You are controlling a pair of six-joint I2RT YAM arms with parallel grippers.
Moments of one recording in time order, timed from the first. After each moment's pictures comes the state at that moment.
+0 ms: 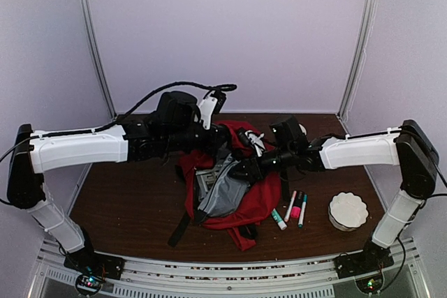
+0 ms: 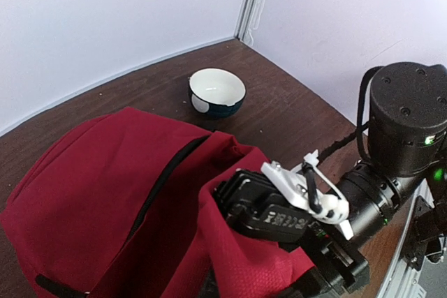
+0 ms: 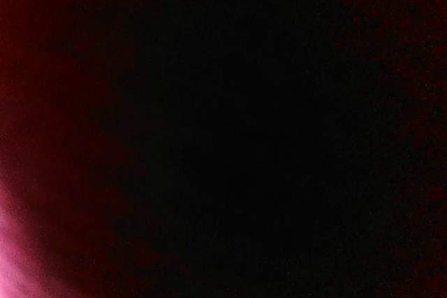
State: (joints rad) left arm -0.96 1.58 1.26 -0.07 -0.04 -0.27; right arm 0.76 1.68 1.03 0.05 -0.55 0.22
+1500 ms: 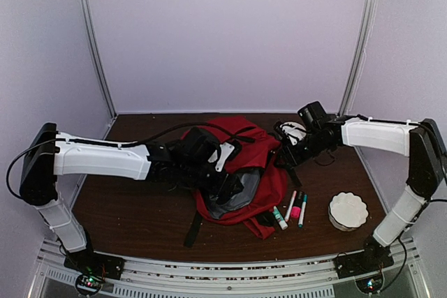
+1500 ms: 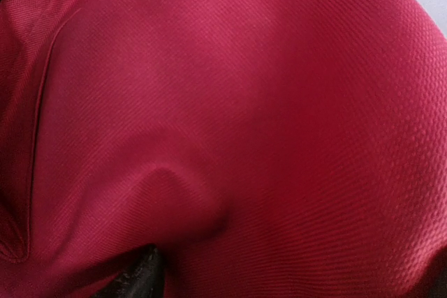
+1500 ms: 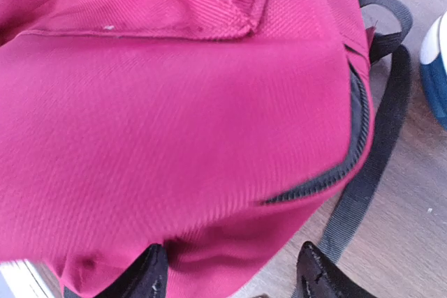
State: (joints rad) left arm -1.05 1.71 1.18 -0.22 0.06 -0.31; right arm 0.47 1.62 1.12 -0.47 -0.29 -0.05
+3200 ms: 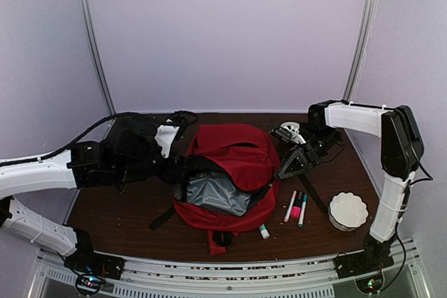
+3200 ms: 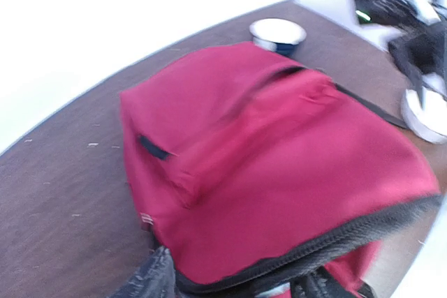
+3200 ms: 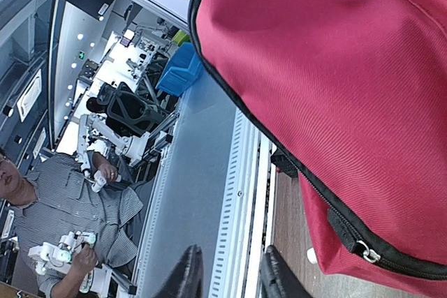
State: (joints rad) left arm -1.05 1.19 0.96 -0.31 -0.34 -0.17; right arm 0.41 1.90 1.44 -1.60 -1.30 -1.16
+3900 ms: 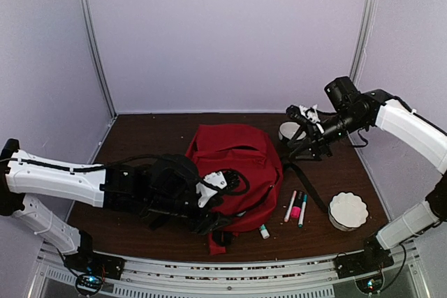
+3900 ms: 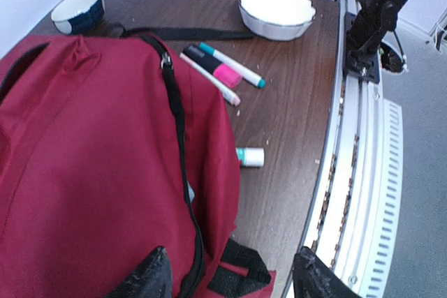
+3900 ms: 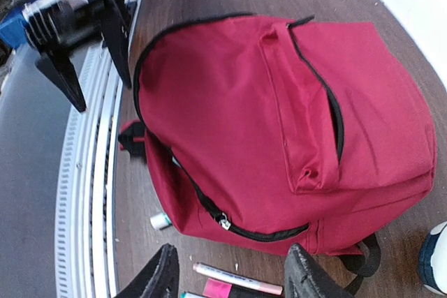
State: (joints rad) left arm -1.29 1.38 0.94 -0.24 -0.02 -0.07; right arm 0.41 1.39 1.33 -0.95 -0.79 -0.77
